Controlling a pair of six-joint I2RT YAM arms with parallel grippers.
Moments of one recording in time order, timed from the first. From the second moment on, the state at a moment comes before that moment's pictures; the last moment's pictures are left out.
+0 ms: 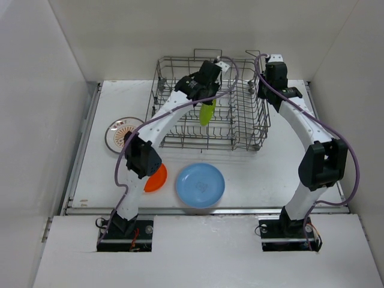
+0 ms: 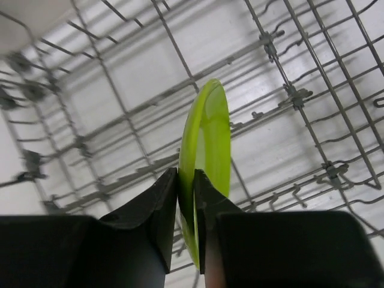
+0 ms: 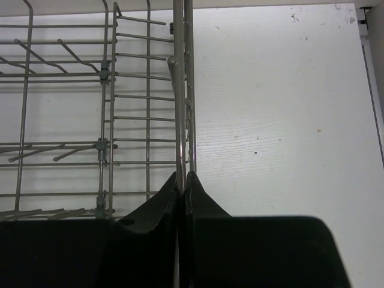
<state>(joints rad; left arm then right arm) -0.68 2.20 2.37 -0.93 -0.23 -0.01 0.19 1.77 1.62 -0.39 0.26 0.10</state>
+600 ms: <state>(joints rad) -0.56 2.04 2.44 -1.01 -0.09 0.06 0.19 1.76 1.60 -0.36 0.27 0.09</state>
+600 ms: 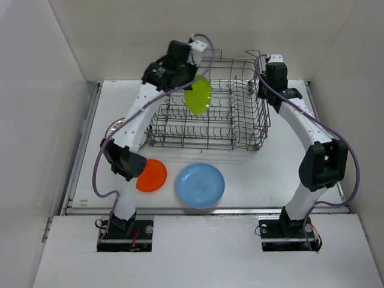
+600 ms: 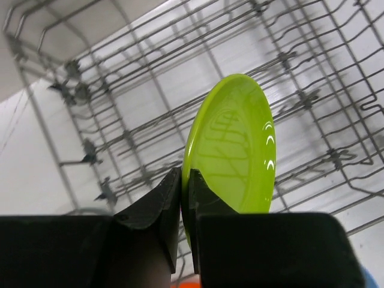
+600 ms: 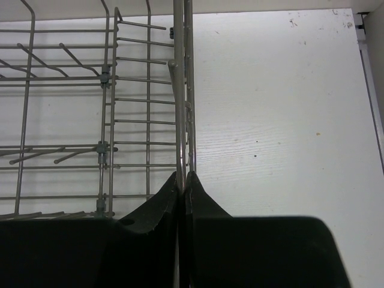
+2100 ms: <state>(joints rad) -0.02 1.60 1.22 -1.10 0.31 0.70 0.19 1.73 1.55 -0.31 0.26 0.09</state>
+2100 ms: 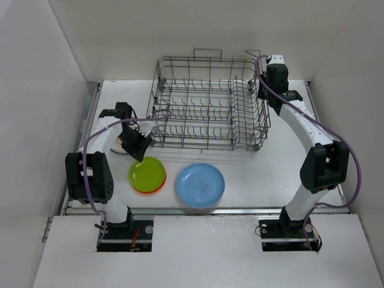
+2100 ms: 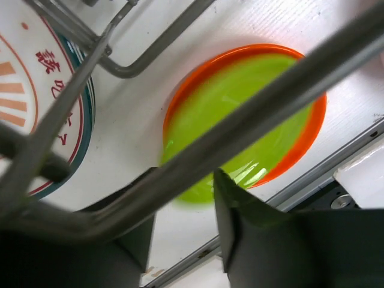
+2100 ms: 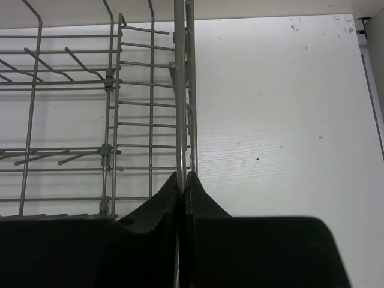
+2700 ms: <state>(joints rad) 0.11 1.60 1.35 -1.09 0.34 0.60 0.19 1.73 1.55 -0.31 0.26 0.09</state>
